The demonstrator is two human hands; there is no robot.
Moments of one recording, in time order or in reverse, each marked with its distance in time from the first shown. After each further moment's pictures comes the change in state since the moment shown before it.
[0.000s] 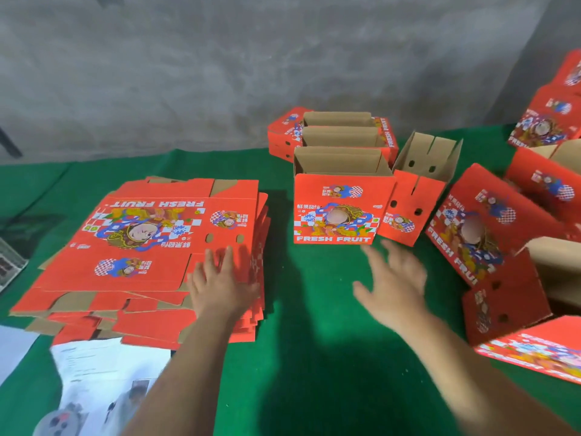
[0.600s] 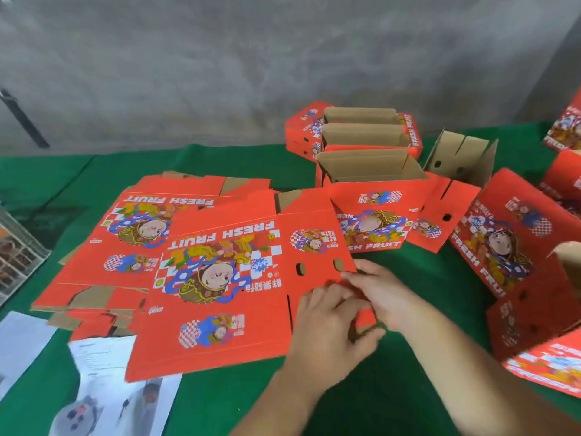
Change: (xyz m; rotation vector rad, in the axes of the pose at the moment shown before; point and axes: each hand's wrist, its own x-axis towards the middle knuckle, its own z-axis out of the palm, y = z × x) left_hand -0.090 0.086 0.031 -0.293 0.234 0.770; right_hand 0.033 -0.052 0.017 1.415 -0.502 0.381
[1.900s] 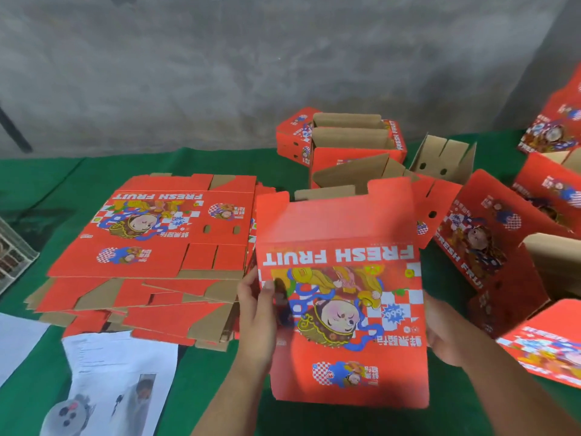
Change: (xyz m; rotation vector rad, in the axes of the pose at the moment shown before) left_hand -0.034 -0.047 -0.022 -0.876 0.323 -0.731; right_hand -0.057 0.042 -0.100 -0.121 0.042 0.083
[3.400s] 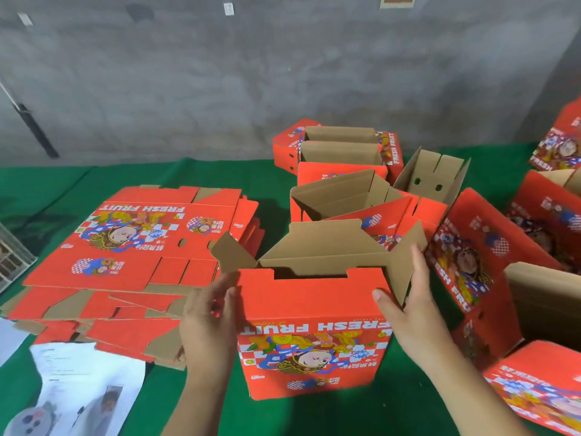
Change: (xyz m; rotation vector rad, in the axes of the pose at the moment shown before) left_hand 0.007 0.040 0.029 0.599 0.367 0.320; right_hand 0.004 -0.038 -0.039 -0.418 0.301 -0.649
